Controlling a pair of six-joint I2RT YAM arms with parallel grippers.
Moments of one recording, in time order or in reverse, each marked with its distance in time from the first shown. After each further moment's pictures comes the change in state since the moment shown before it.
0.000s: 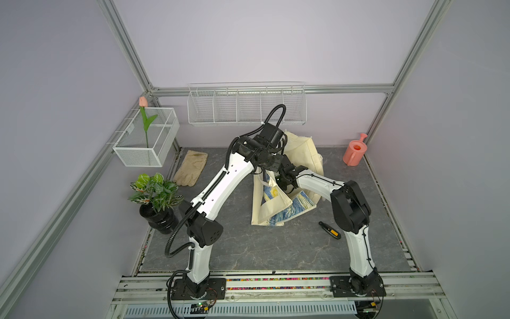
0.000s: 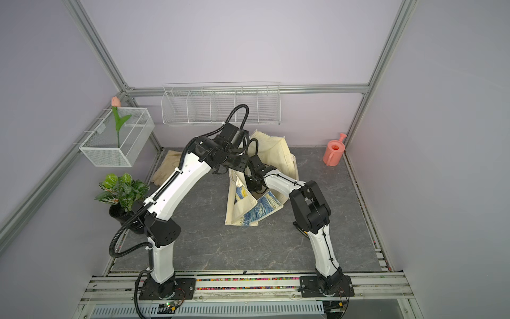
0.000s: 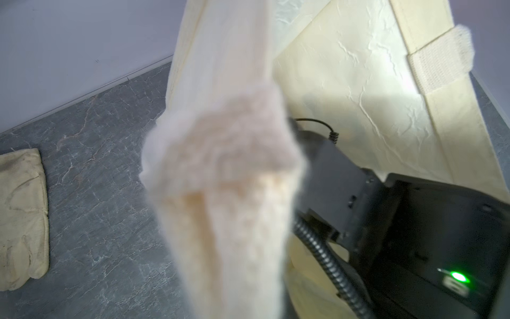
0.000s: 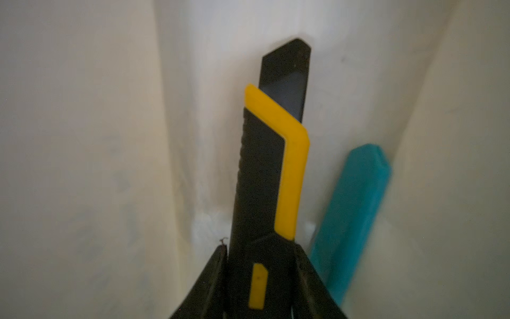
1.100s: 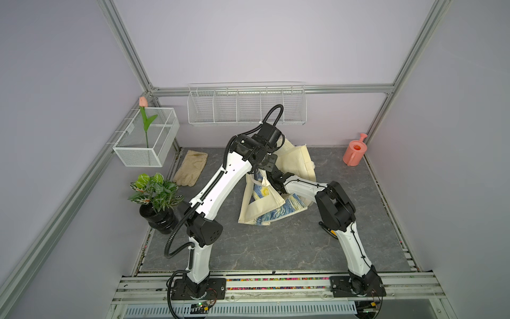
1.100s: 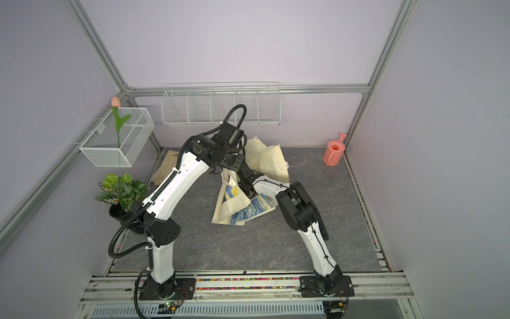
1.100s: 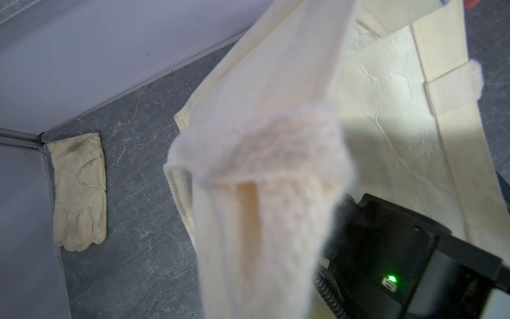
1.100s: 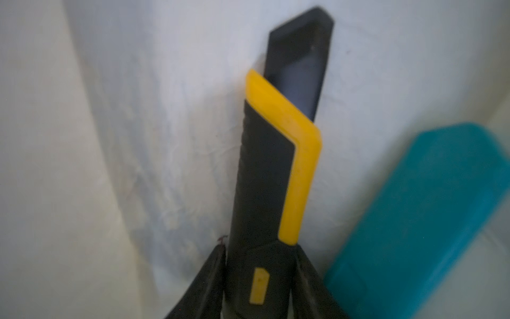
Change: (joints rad) left arm 0.014 0.000 0.037 -0.090 -0.135 0.021; right arm 0.101 0.128 0.064 0.177 -0.062 0.114
